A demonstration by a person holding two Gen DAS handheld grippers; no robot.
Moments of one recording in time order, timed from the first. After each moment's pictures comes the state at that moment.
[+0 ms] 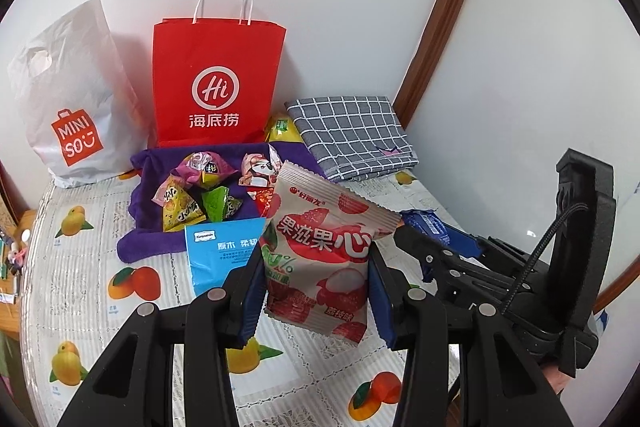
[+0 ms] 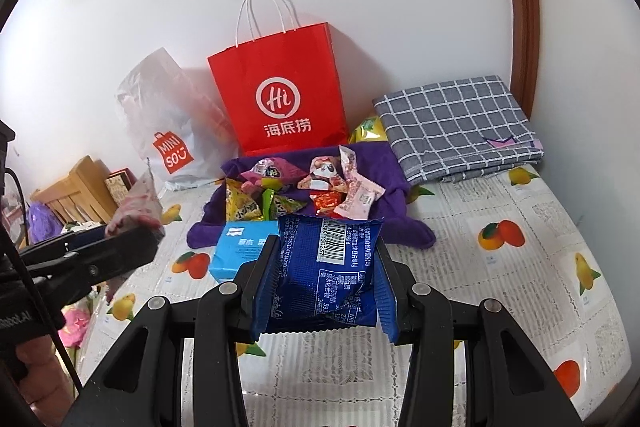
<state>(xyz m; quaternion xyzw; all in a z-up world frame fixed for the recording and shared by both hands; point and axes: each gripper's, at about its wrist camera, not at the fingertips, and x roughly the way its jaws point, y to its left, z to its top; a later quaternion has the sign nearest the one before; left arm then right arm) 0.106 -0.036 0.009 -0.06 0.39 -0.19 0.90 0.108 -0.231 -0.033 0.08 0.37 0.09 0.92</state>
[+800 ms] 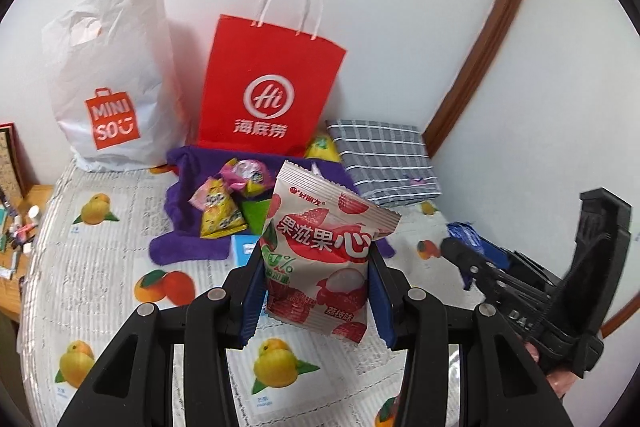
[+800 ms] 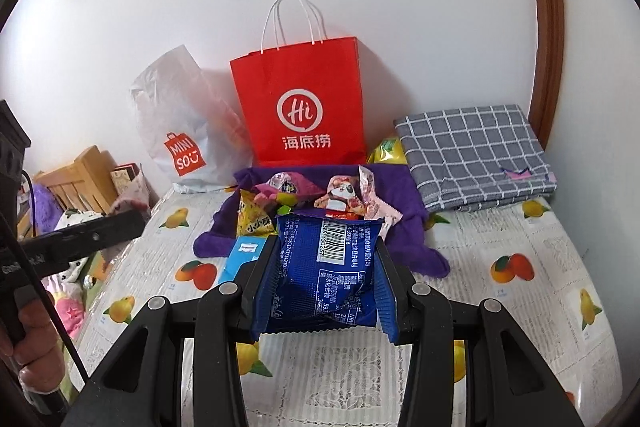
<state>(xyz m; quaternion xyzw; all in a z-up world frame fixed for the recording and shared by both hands) 0.125 0.028 0.003 -0.12 0.37 -0.17 0.90 0.123 -0.208 -0.022 0.04 0.34 0.11 0.93</state>
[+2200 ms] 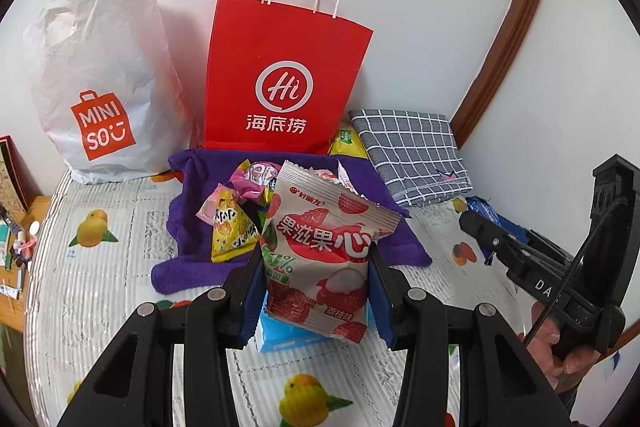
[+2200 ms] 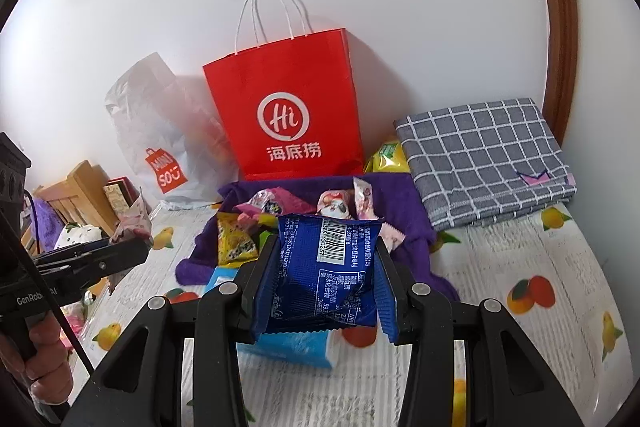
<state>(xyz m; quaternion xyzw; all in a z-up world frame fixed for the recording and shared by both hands) 0.191 0.022 -0.023 -0.09 0.40 -0.14 0.90 0.198 -0.221 -0.048 0.07 0.35 0.12 0.93</state>
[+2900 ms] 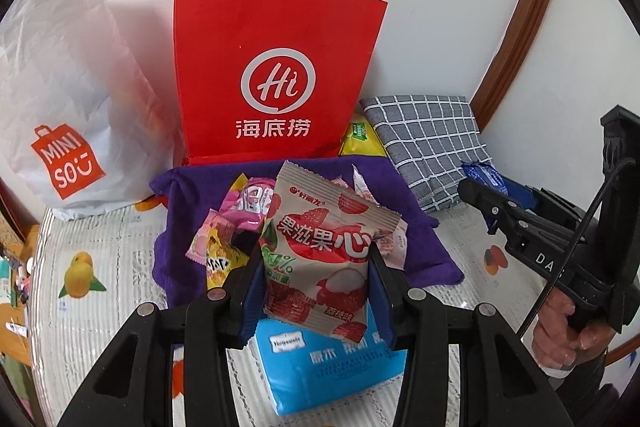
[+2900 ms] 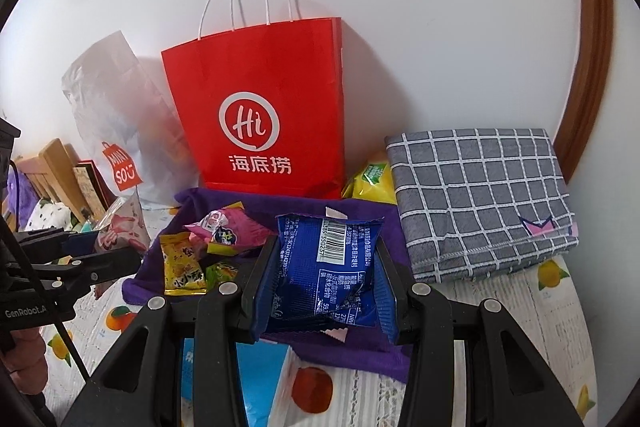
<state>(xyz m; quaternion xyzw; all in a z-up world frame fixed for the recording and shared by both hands) 0.270 -0.002 -0.042 -0.04 0.43 -0.14 0.89 0.285 -0.218 -0.061 0.01 0.36 0.11 0.93</state>
